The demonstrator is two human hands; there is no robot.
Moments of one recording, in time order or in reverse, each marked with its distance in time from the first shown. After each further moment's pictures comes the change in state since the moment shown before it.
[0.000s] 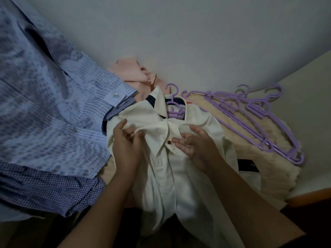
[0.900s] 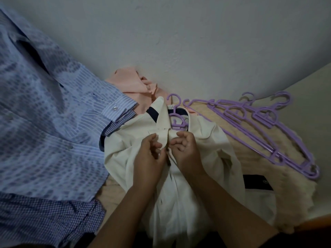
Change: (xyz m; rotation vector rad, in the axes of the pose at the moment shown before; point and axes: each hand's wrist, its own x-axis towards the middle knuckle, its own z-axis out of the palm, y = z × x) left_hand -0.003 0.009 0.037 0.000 -0.276 0.024; right_hand 0.049 0.037 0.018 -0.604 0.017 -0.504
